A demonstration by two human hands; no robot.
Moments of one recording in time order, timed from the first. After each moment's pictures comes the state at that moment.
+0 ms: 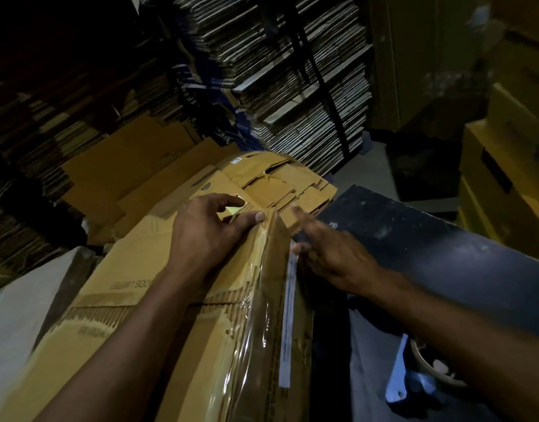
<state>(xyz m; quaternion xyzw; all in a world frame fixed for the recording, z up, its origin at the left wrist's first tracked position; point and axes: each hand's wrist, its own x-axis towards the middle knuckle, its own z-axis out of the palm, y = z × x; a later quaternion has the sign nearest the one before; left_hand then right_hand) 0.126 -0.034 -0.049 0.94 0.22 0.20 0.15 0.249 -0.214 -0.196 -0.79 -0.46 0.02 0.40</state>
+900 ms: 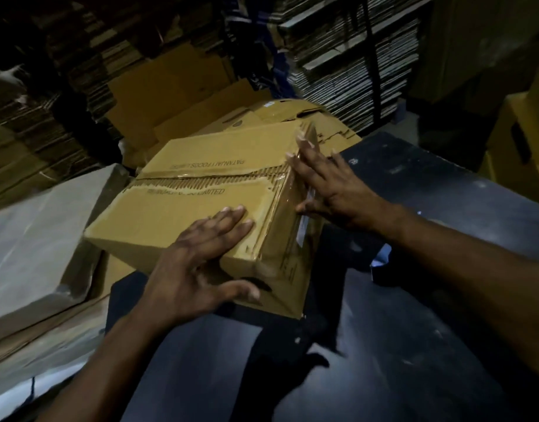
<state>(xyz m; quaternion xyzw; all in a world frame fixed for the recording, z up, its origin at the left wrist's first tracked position) -0.136 -0.096 -0.092 0.98 0.03 0.15 0.12 0.170 -0.240 -0.174 -0.73 -0.61 -0.10 0.28</state>
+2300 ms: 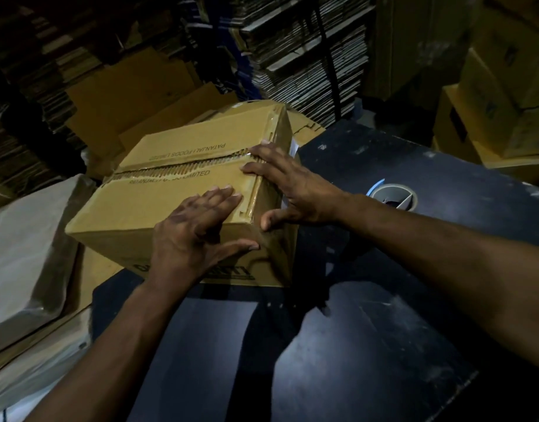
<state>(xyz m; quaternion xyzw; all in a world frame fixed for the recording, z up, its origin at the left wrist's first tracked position) -0.133 -0.095 -0.113 0.96 -0.03 0.28 0.01 0.100 -0.251 -0.161 -0.68 -0.64 -0.05 0.35</state>
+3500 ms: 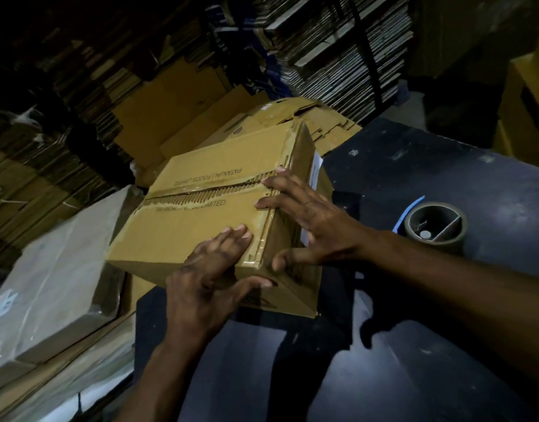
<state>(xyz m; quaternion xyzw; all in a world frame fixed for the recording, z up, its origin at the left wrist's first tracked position) -0.139 -0.115 -0.113 0.96 0.06 0.26 0.11 0.097 -0.247 -0.175 -0.63 -0.63 -0.03 0.46</state>
